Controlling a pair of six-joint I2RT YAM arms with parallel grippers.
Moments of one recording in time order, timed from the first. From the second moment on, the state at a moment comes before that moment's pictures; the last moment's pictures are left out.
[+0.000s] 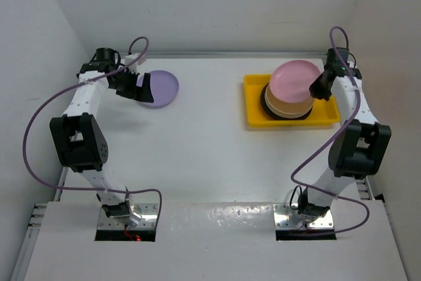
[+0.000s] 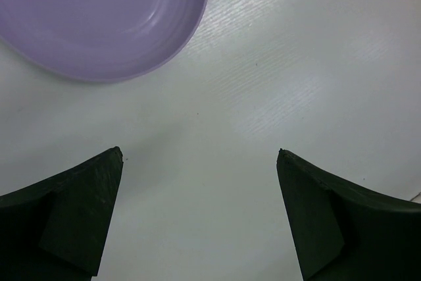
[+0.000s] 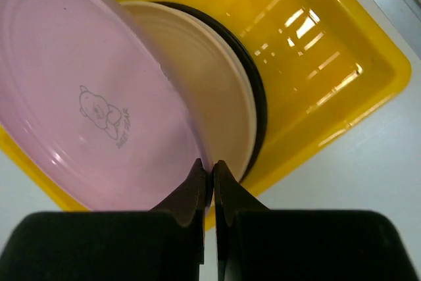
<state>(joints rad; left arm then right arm) 0.13 1.74 1.54 -0.86 0.55 0.37 -0.18 1.68 1.42 -0.68 0.14 0.59</state>
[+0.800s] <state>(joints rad) 0.20 1.75 1.50 -0.83 0.52 0.35 0.06 1.81 1.65 -0.78 0.32 0.49</state>
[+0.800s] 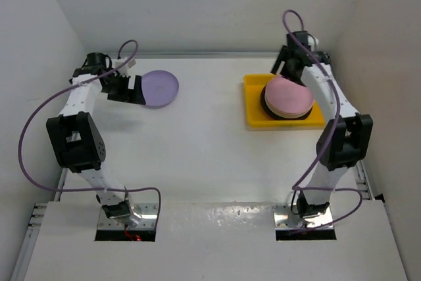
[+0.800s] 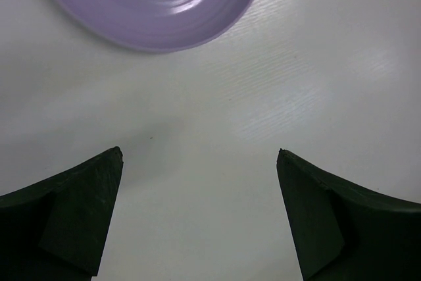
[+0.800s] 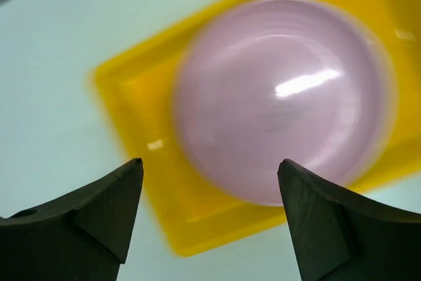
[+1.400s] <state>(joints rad) 0.22 2.25 1.76 -0.52 0.33 0.09 0.49 2.12 1.77 -0.44 -0.08 0.67</state>
